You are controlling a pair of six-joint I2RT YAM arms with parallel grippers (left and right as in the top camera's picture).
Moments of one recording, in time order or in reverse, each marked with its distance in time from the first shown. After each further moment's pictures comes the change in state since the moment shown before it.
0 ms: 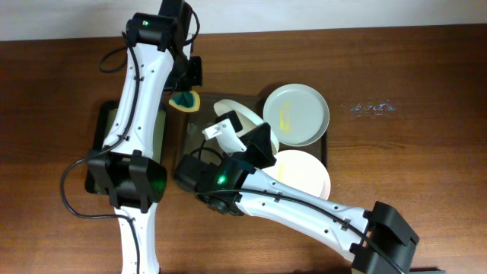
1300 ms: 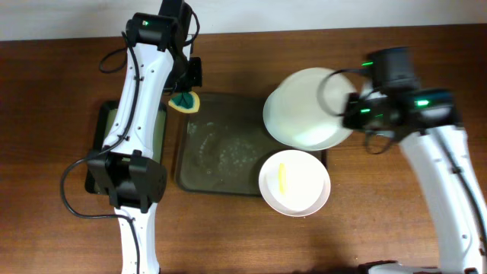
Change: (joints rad) left arm 0.000 0.000 0.000 -0.011 0.000 0.000; right arm -0.962 -0.361 0.014 -0.031 -1.276 -0.161
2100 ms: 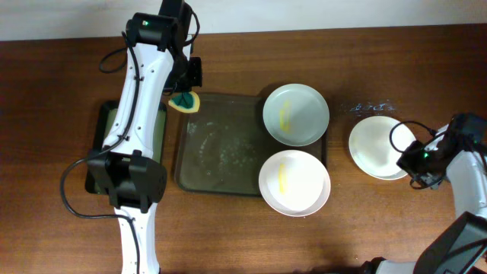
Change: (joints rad) left arm 0.000 0.000 0.000 0.001 0.000 0.000; right arm -0.635 0.066 -0.529 0.375 -0.218 -0.182
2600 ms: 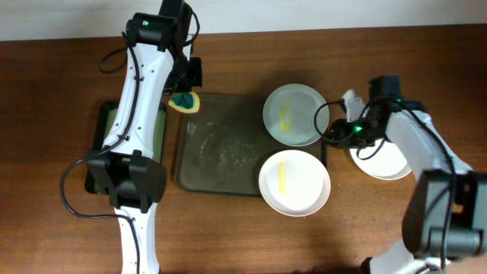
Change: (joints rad) left arm 0.000 0.000 0.000 -0.001 0.000 0.000; right arm 0.454 0.259 0.183 0.021 -0.219 -0.312
